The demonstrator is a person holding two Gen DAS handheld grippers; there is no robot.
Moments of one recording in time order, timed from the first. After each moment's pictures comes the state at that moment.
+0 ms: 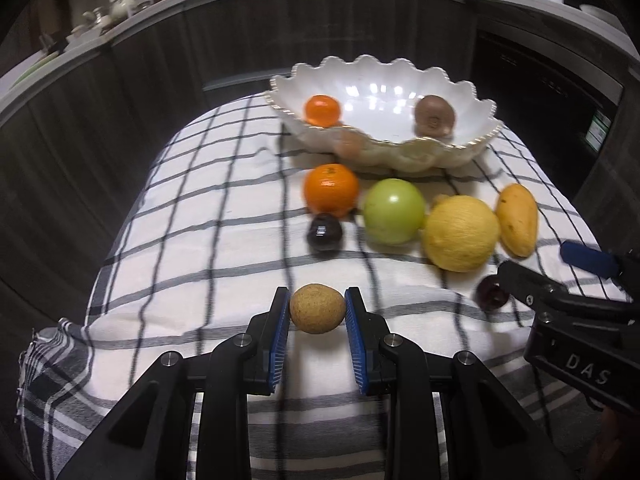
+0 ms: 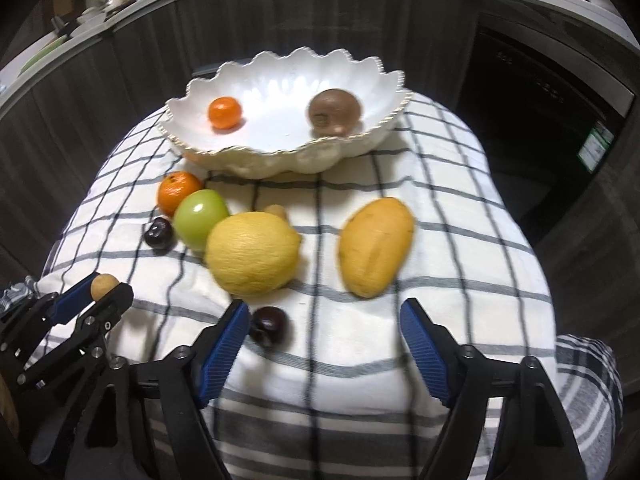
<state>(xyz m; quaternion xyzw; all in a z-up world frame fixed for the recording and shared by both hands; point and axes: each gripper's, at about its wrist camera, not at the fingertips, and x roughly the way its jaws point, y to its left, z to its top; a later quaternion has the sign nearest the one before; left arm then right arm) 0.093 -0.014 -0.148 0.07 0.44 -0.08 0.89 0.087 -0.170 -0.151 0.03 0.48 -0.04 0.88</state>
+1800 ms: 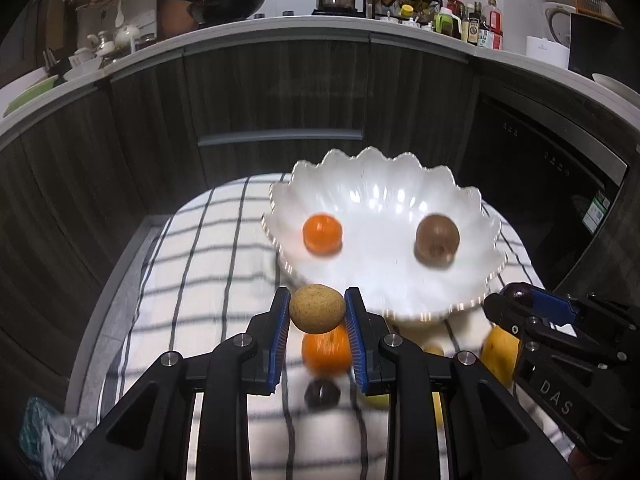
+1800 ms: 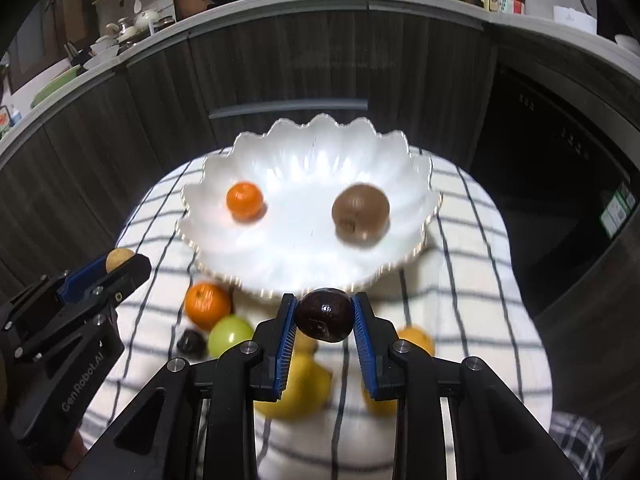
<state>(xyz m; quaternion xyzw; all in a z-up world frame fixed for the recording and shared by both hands) 0.176 -0.029 -0.081 0.04 0.37 -0.11 0.92 0.157 -0.174 -0.094 0.04 0.42 -0.02 0.91</state>
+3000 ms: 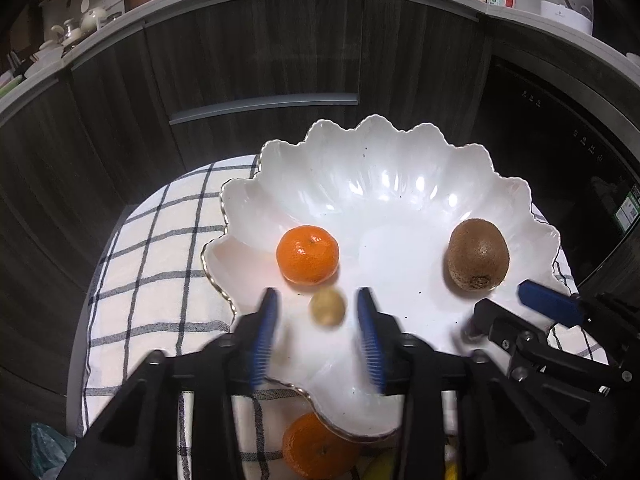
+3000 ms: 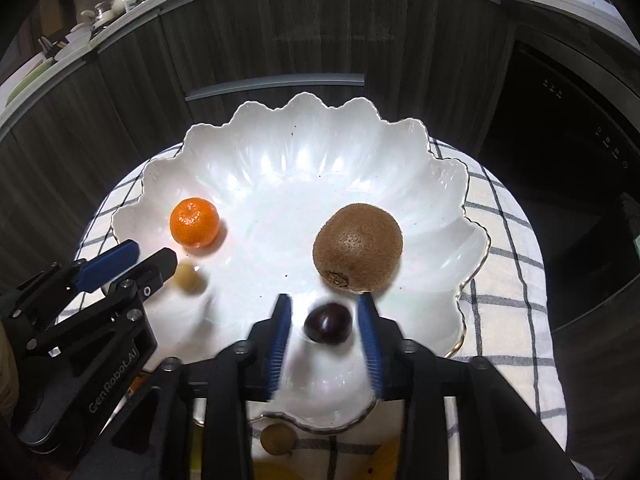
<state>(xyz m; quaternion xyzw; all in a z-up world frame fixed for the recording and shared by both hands) 0.273 -0.062 -0.125 0.06 0.43 -0.11 0.90 0.244 -0.191 -0.132 0.05 0.46 -0.03 0.89</state>
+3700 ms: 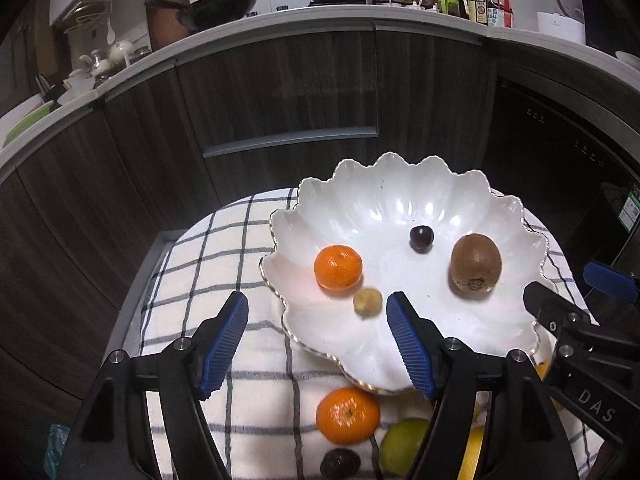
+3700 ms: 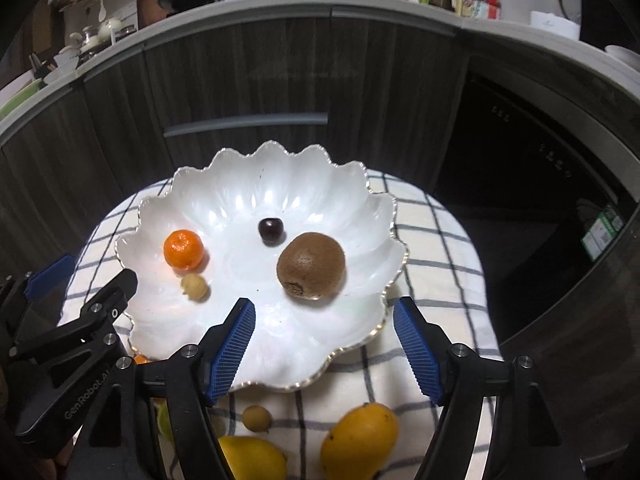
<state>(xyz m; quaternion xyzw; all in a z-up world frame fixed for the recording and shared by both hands) 0.228 -0.050 -0.089 0.09 0.37 -0.07 0.92 0.196 -0.200 -0.091 0.04 0.40 -0.09 0.91</state>
